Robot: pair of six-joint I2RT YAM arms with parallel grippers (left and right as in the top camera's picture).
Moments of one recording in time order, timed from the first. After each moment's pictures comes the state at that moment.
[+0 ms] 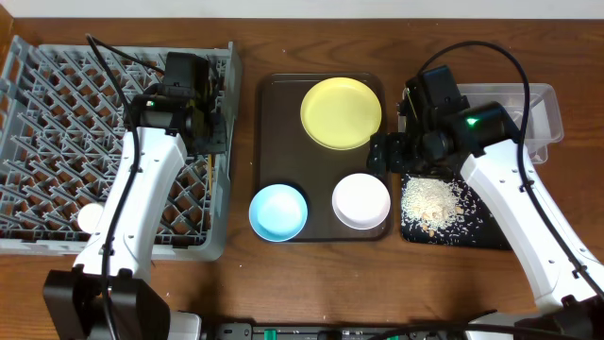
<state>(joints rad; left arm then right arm) -0.11 1.58 1.38 -1.02 -0.07 -0.15 0.36 1.55 1.43 -1.17 -0.16 0.41</state>
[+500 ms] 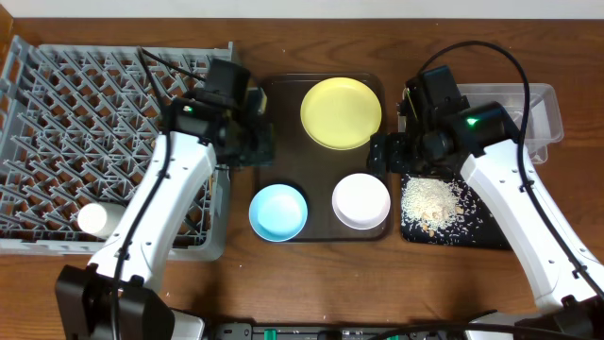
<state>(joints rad) -0.28 1.58 1.38 -1.05 0.23 -0.29 0.36 1.55 1.43 -1.17 -0.16 0.41</state>
